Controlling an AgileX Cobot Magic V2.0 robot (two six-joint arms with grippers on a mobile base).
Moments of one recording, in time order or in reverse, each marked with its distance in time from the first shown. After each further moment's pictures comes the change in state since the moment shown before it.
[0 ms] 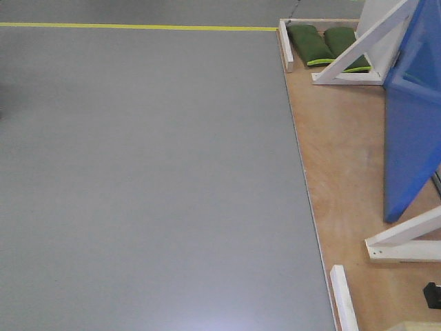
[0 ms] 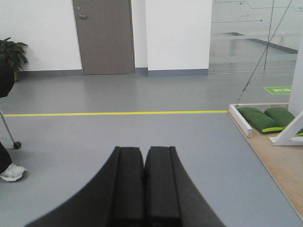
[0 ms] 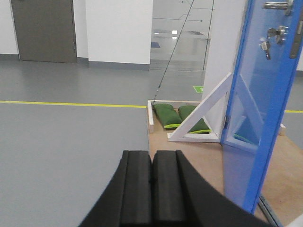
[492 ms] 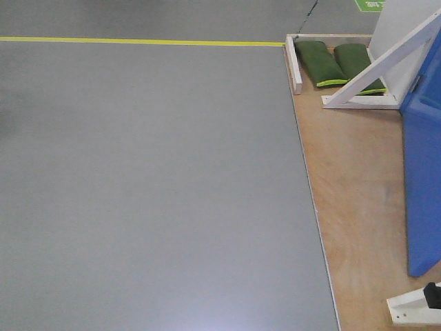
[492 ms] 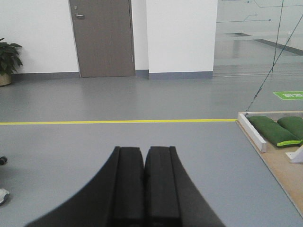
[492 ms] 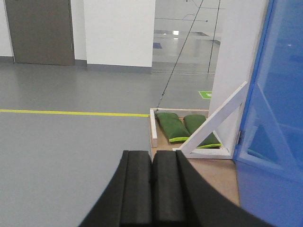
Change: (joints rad) left arm 0.000 0.000 0.000 0.000 0.000 0.000; right arm 0.000 0.000 0.000 0.000 0.000 0.000
